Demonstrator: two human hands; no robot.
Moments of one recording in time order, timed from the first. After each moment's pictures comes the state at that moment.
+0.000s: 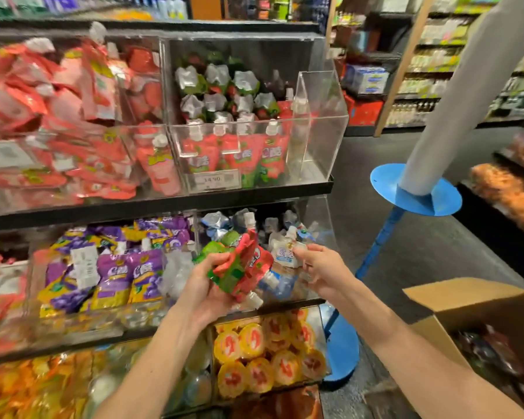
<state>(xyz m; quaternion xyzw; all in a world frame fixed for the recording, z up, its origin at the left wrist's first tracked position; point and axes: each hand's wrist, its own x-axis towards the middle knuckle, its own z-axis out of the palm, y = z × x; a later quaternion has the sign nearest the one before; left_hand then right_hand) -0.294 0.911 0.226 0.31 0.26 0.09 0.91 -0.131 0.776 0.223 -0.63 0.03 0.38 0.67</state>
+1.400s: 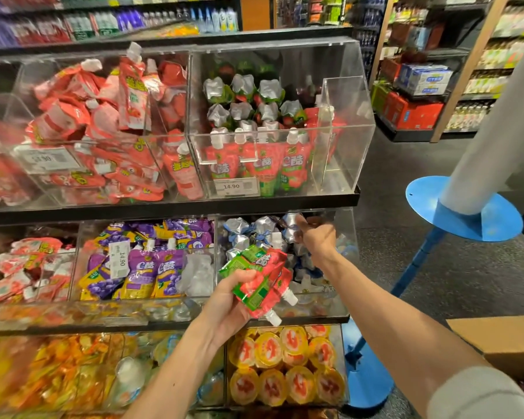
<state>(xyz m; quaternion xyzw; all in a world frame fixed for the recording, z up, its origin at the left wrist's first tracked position) -0.286 0.892 0.210 0.33 0.27 0.13 0.89 -0.057 0.877 0.188 -0.74 -0.08 0.23 0.63</state>
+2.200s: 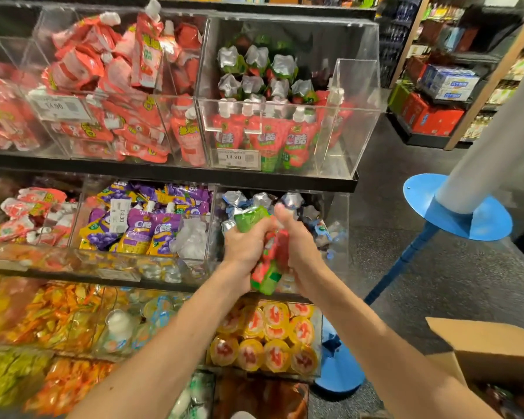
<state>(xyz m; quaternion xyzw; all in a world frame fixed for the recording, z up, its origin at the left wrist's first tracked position) -0.240 0.844 0.256 0.43 0.44 0.31 0.73 -0.159 0.785 0.262 -0.61 -0.22 0.47 0.61</state>
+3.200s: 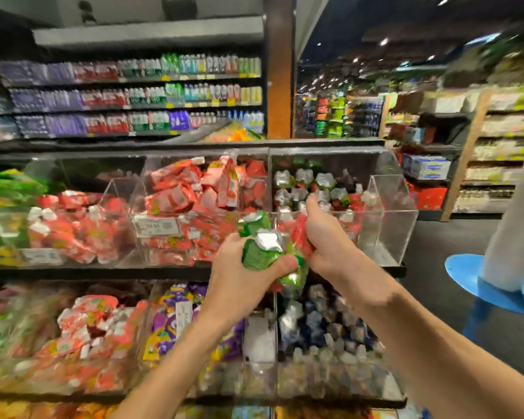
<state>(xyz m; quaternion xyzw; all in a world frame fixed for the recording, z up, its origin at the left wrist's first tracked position) -0.373 0.930 0.398 0.77 0.22 0.44 0.41 -0.222 0.900 0.428 -0.59 -0.21 0.36 0.69</state>
